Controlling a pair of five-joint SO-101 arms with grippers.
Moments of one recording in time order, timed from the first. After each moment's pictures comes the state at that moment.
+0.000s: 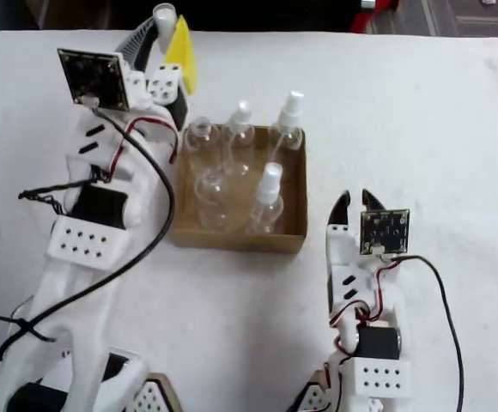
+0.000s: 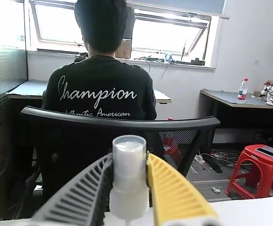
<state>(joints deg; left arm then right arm) 7.2 -30.7 31.0 4.2 7.0 -1.1 -90.0 96.6 17.1 8.7</state>
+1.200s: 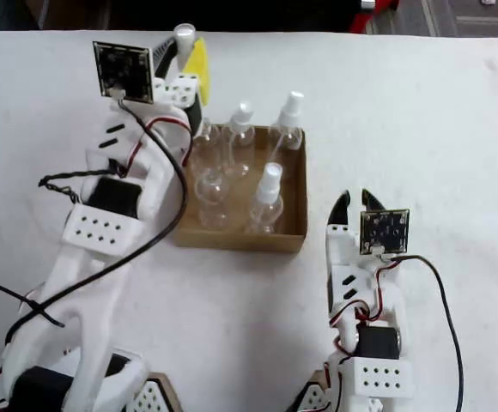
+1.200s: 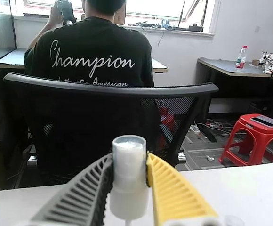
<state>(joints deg) 8.7 -25.7 31.0 6.7 7.0 -1.1 -90.0 96.6 17.1 8.7</state>
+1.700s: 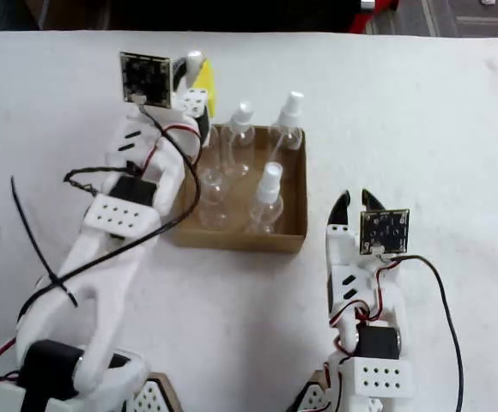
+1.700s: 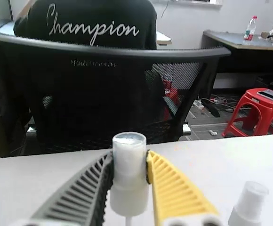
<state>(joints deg) 8.6 -17.1 35.9 -1.9 7.0 -1.1 -90.0 96.6 17.1 8.7</state>
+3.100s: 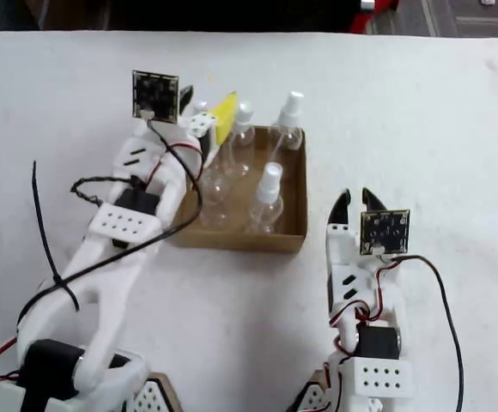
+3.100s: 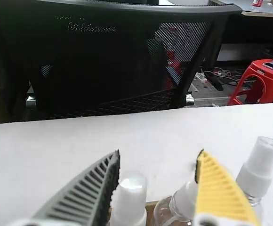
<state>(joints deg) 8.7 -16.5 43.0 -2.8 7.0 -1.1 -90.0 96.6 16.4 8.7</state>
